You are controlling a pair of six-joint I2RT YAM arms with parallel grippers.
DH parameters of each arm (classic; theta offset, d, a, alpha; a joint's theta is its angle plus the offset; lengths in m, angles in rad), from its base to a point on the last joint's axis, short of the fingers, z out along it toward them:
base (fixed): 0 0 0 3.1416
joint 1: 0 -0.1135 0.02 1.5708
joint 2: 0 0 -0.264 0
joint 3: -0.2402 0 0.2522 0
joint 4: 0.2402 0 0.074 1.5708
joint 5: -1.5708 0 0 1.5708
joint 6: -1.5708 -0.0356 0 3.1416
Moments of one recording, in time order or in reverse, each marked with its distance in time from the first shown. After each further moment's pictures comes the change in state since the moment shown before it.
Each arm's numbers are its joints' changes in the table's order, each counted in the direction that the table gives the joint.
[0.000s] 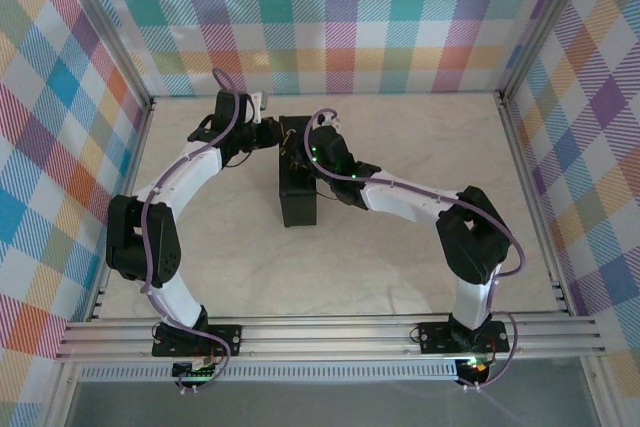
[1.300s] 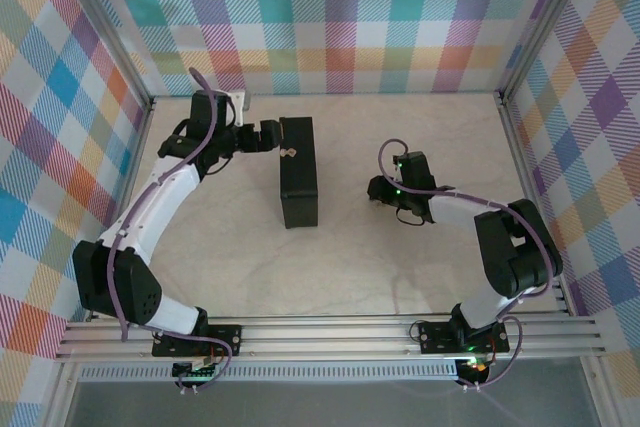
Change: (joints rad) left arm -0.021 -0.256 0.043 0.176 0.119 -0.105; right arm 0.448 -0.222 0.551 0.143 0.363 0.387
